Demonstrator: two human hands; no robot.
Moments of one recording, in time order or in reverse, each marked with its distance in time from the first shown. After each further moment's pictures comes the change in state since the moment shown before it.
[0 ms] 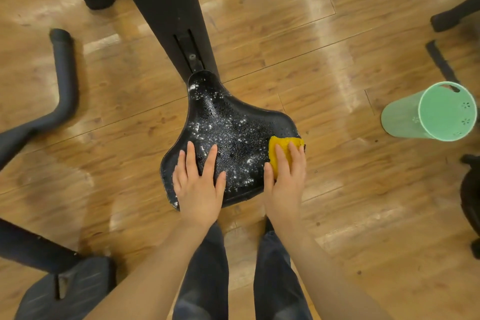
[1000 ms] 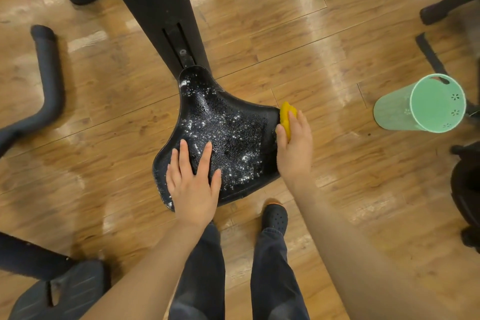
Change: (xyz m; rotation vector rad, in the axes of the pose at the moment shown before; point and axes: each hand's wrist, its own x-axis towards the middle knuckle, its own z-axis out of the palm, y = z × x) left_hand -0.002 -0.001 0.004 0.001 0.024 0.016; right_hand 0.071 0.011 -0.012 0.020 -0.089 0.170
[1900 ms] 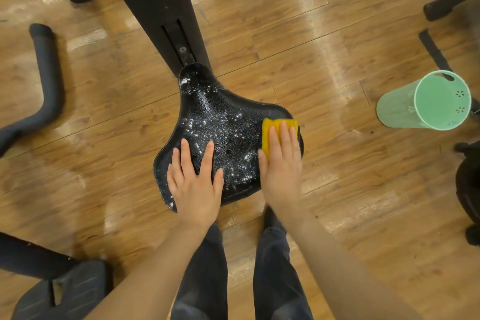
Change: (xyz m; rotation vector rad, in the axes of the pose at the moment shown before) left_hand 0.000 0.001 0.002 0.051 0.013 0.012; right_hand -0.047 0.000 0.022 -0.306 -0.002 -0.254
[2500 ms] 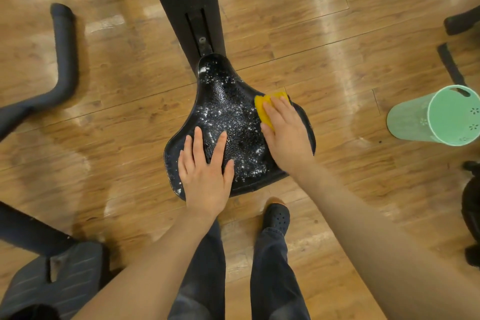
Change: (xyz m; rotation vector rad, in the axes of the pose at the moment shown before) left_hand 0.000 0.001 0.002 -0.005 0.034 -0.007; right_hand 0.062 -0.008 -0.015 0.000 -0.183 -0.280
